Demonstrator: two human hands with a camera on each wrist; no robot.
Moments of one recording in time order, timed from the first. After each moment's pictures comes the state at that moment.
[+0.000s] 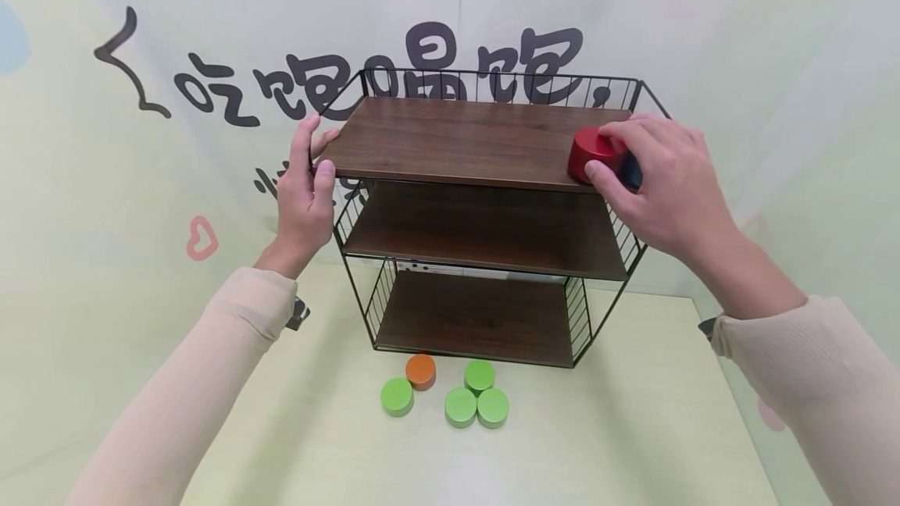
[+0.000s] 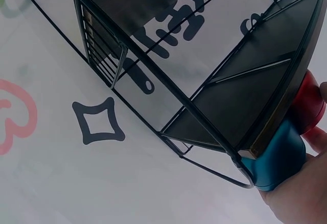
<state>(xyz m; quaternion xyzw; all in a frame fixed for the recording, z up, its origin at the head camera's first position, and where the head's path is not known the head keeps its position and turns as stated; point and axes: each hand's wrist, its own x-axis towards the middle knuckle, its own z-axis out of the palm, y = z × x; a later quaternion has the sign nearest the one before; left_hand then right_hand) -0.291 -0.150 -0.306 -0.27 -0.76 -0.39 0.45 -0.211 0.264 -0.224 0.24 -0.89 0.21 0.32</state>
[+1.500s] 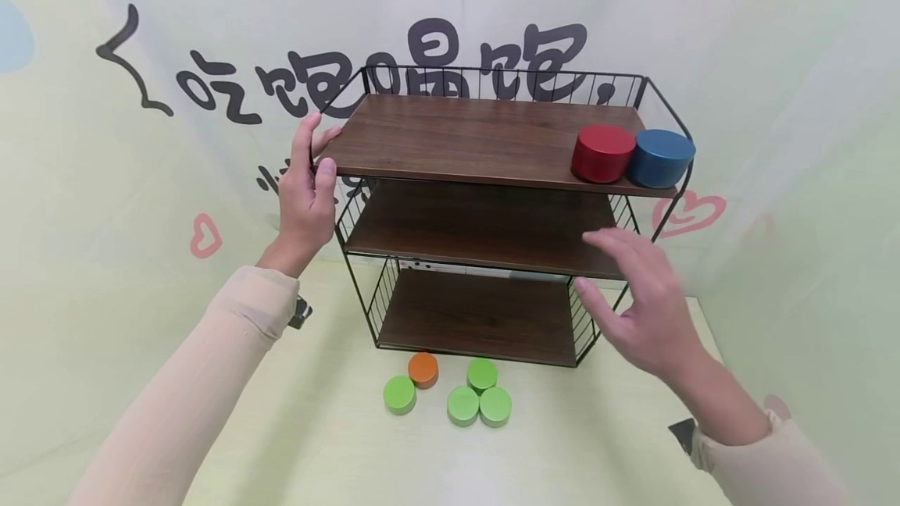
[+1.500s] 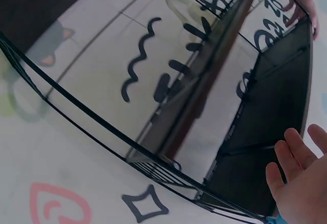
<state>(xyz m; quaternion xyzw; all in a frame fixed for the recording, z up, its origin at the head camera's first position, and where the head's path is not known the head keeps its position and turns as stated) -0.290 -0.149 -0.306 -0.26 -0.76 -0.40 0.45 -0.159 0.251 -0.322 0.33 -0.80 0.33 0.39</state>
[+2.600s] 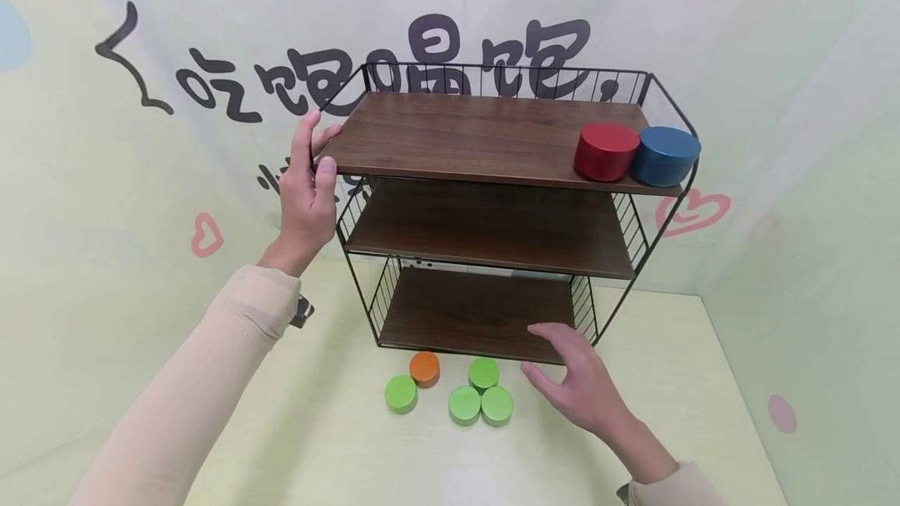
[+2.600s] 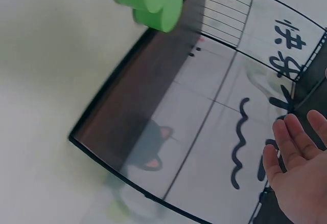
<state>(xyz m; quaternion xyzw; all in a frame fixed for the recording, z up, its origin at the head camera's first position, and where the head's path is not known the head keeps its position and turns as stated) -0.289 -0.147 -0.305 -0.26 -0.75 -0.40 0.45 -0.142 0.220 -0.463 0.28 -0.86 0.36 0.24</state>
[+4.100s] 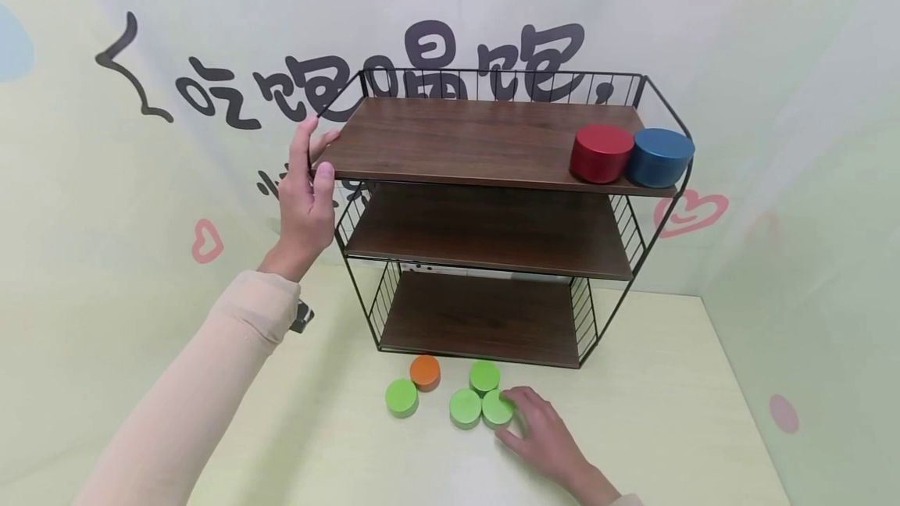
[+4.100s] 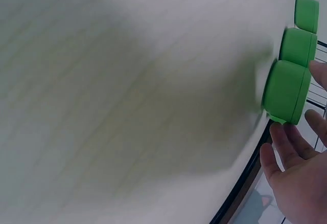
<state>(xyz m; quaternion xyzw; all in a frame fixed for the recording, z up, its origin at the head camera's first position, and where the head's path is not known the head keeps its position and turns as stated) -0.292 -0.147 -0.307 -0.26 -0.75 -0.41 0.45 -0.116 0.188 -0.587 0.20 -0.91 0.35 0.08</state>
